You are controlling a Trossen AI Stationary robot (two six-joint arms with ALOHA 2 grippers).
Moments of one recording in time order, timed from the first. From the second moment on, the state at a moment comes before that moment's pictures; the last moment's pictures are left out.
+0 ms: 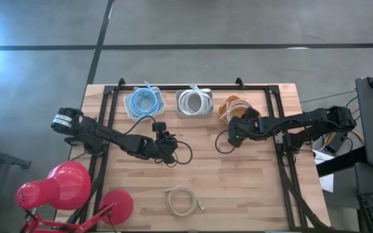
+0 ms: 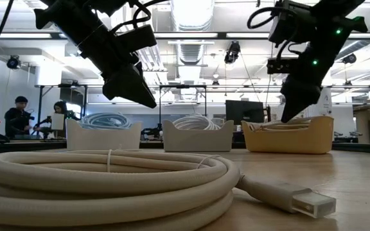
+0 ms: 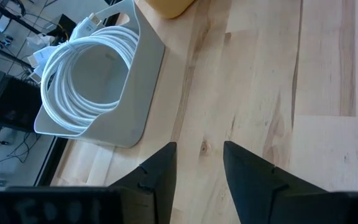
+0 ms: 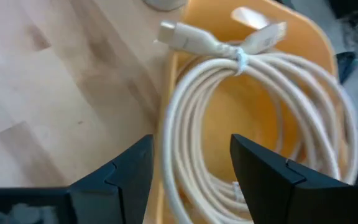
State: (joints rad) left arm -0.22 1.53 0.86 -0.17 -0.72 -0.03; right arm -0.04 1.29 0.70 -0.65 0.59 0.39
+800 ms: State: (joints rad) left arm -0.22 1.53 0.86 -0.08 -0.19 -0.12; right arm 0.04 1.29 0.83 -0.44 0.40 0.31
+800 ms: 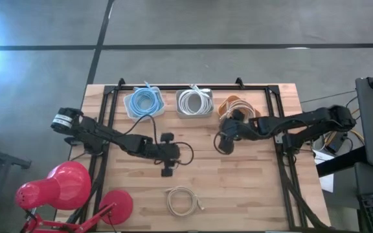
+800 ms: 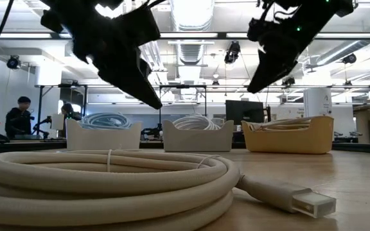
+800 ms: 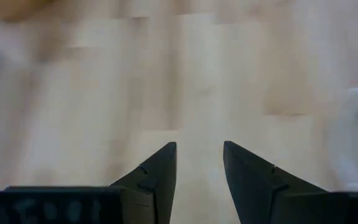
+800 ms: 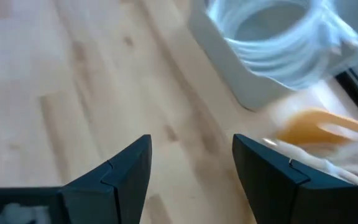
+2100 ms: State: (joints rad) left arm -0.35 1.86 0.87 0.28 0.07 -0.27; right arm 0.13 1.44 0.91 -0.37 0.39 0.29
